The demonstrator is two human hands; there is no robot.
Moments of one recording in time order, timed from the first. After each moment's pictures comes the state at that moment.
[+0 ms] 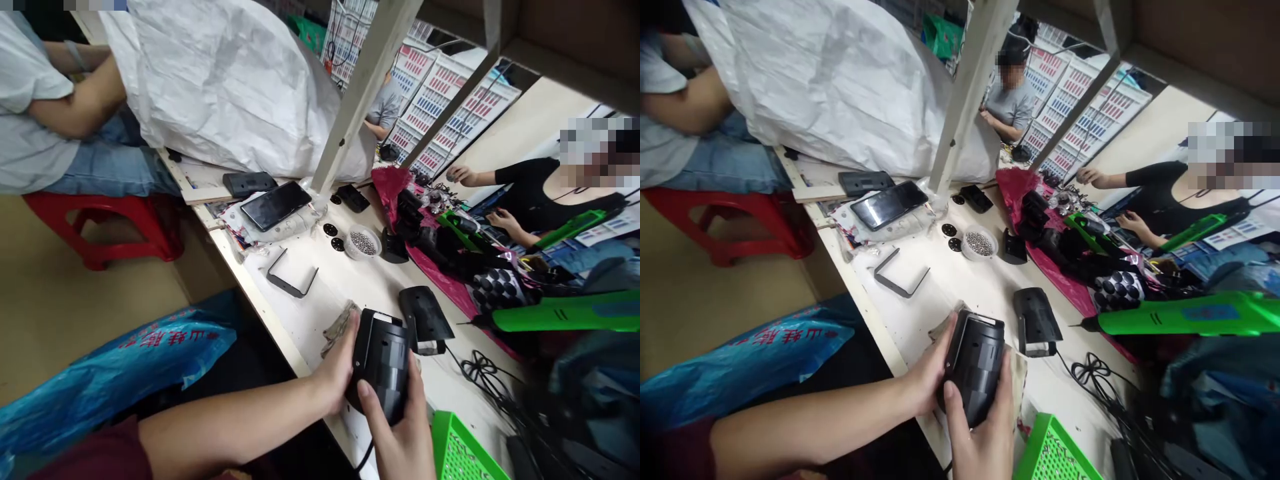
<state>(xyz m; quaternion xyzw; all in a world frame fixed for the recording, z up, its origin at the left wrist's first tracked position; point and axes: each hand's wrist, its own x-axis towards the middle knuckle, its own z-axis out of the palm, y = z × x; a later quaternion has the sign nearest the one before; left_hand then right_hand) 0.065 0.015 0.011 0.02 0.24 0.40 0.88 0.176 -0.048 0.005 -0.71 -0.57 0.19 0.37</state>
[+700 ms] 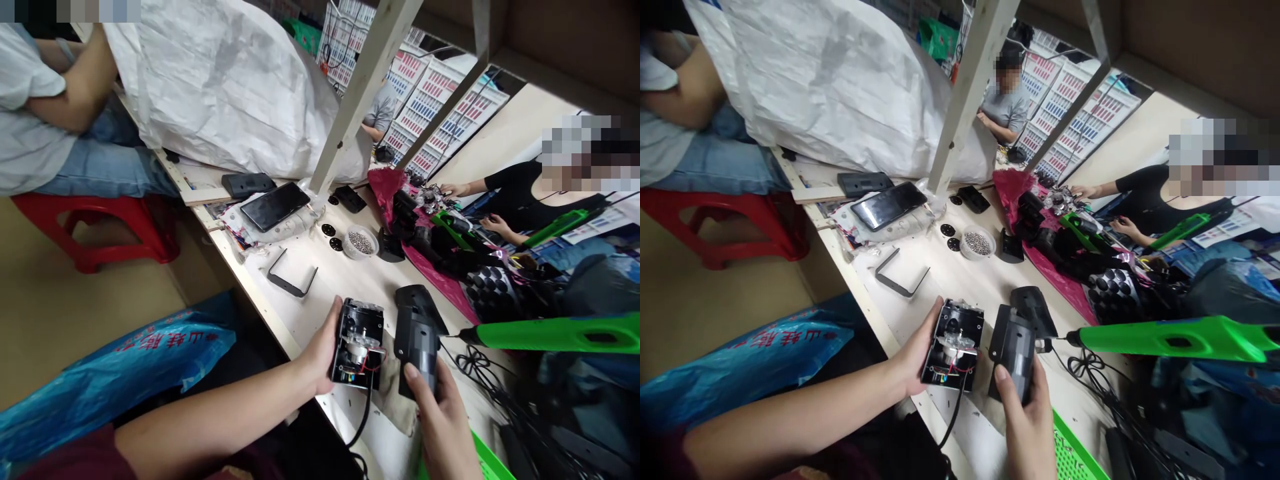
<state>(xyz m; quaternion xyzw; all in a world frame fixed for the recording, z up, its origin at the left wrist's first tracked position) 0.039 0.025 0.017 -0.02 0.25 0.38 0.89 0.197 -0.027 0.040 -0.76 -0.43 0.27 0.40</state>
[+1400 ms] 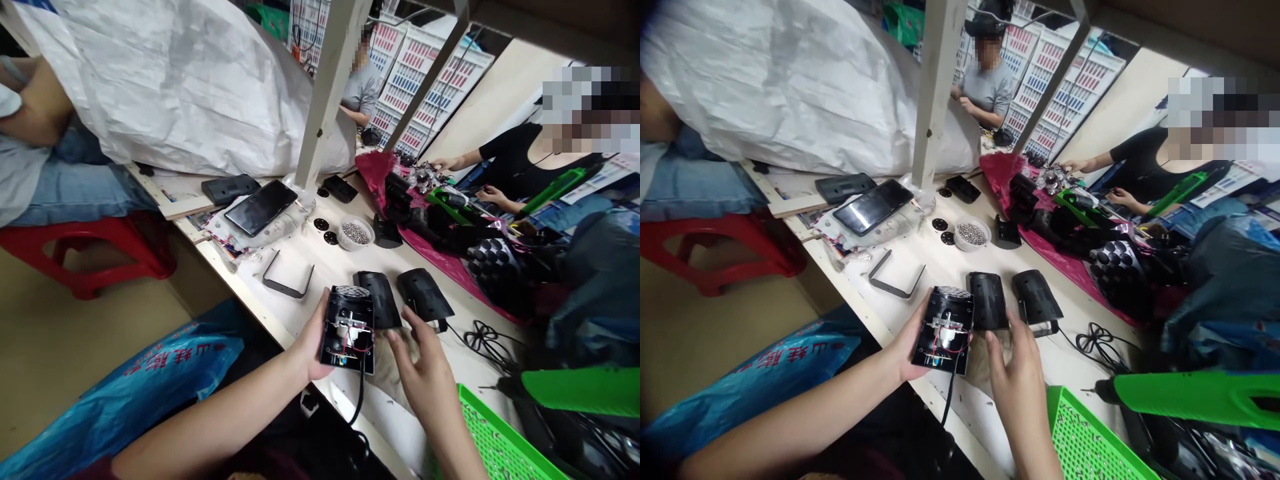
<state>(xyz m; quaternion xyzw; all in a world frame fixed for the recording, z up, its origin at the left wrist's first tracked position) 0.019 0.040 0.006 -0.01 0.24 0.35 0.91 0.188 -0.003 0.024 -0.70 -0.63 0.13 0.31</state>
